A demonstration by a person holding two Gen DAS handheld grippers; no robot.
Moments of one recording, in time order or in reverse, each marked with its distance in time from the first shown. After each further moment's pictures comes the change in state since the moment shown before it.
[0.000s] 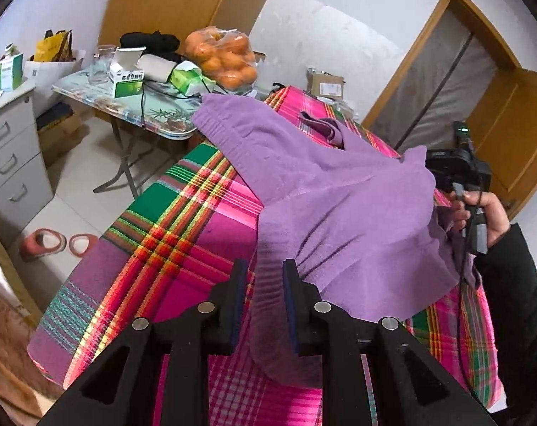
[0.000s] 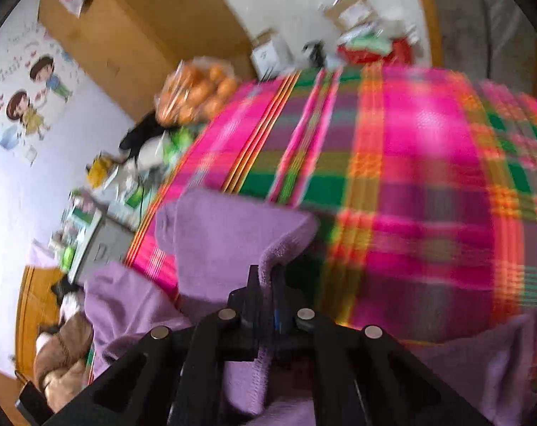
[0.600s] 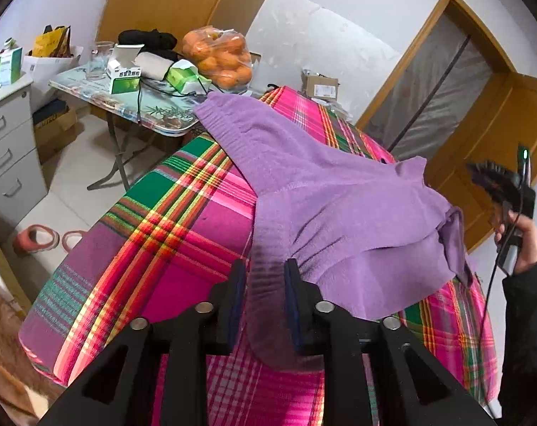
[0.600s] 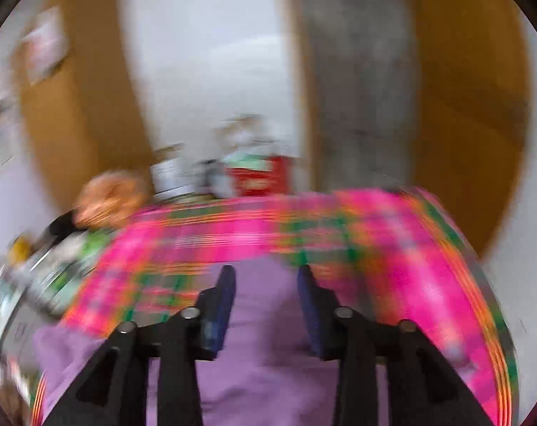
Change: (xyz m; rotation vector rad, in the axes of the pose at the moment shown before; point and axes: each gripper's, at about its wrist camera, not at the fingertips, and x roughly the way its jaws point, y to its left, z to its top) left arm -0.008 0.006 -0.009 -0.024 -0.011 -0.038; right arm -0.139 0.031 -0.032 -0.133 -0.361 -0.302
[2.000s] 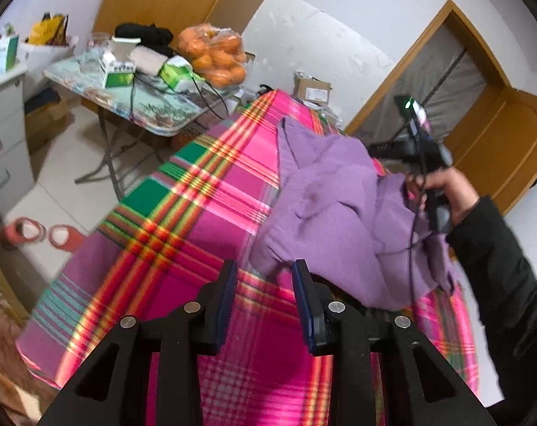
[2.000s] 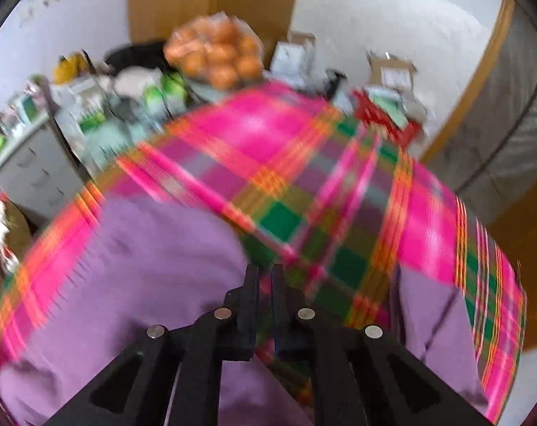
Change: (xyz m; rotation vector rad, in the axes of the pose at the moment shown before) left arm -0.002 0.003 0.011 -0.052 0.026 -0.092; right arm 0.178 0.143 -0.020 -0.428 0.427 0.038
